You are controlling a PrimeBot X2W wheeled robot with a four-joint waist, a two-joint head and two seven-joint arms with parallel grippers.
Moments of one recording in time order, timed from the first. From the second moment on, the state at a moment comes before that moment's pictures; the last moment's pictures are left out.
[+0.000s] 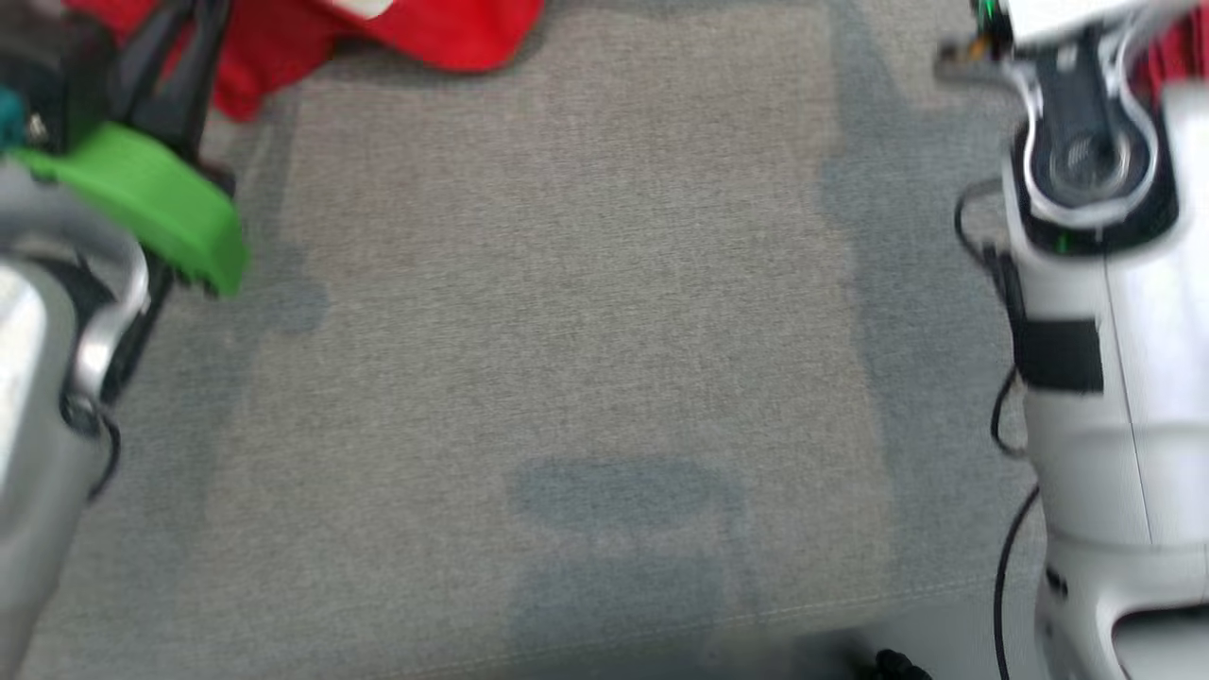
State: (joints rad) left arm -0.79 0.49 -0.48 0.00 -0.47 -0.02 0.13; right arm -0.83 -0.01 0.14 0.06 1.00 -0.12 0.06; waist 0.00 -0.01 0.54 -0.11
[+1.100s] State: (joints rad) left arm -0.42 0.50 -0.42 0.20 -0.86 -0.11 0.03; right arm -0.30 -0.17 0.16 0.14 0.97 0.03 0.01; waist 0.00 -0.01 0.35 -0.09
